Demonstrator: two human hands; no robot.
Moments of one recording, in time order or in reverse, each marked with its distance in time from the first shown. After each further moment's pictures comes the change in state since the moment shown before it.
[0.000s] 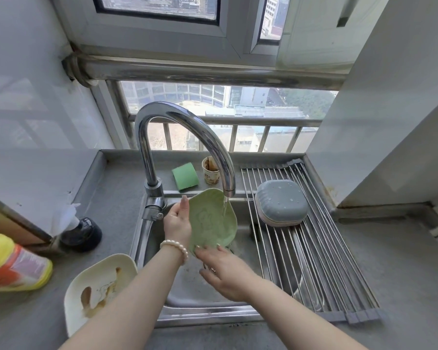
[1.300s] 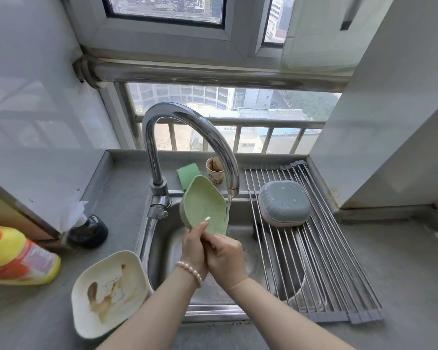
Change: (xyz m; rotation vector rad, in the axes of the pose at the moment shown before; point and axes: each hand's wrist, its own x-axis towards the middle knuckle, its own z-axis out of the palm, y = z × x) left_hand -0.056 -0.005 0.007 -0.515 -0.154 -0.276; right_hand 0.027 -0.018 0.016 0.174 0.901 -0.068
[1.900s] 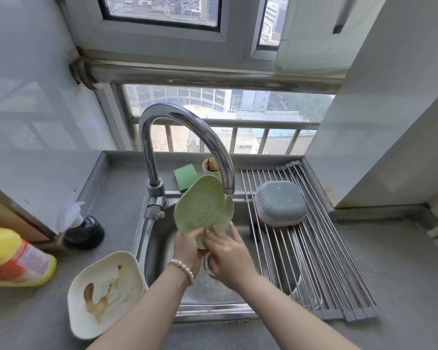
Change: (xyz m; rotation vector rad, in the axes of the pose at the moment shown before) left_hand 0.006 0.002 -0.003 0.082 0.081 -0.051; right_hand -0.009 0.021 -0.022 -0.341 -0.334 -0.152
